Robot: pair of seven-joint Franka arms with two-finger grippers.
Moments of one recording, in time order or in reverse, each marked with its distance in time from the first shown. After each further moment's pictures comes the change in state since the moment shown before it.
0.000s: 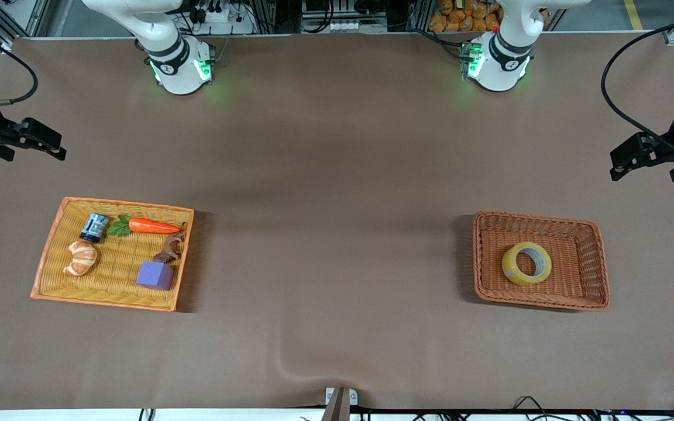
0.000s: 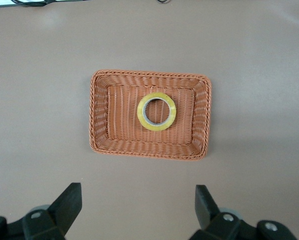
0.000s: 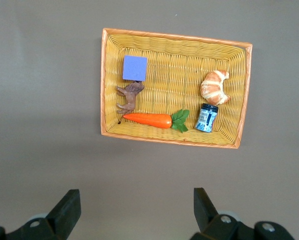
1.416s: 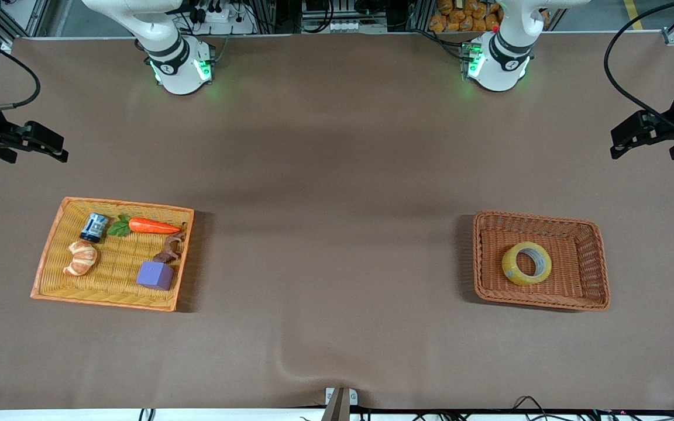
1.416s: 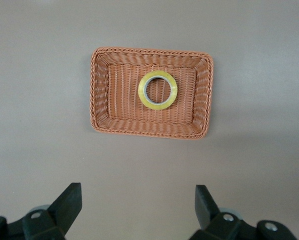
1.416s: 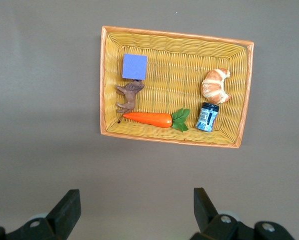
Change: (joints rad) left arm 0.034 -0.067 -0.029 -0.051 -0.001 -0.067 0.000; right arm 0.000 0.011 0.000 0.000 0.000 0.000 0.000
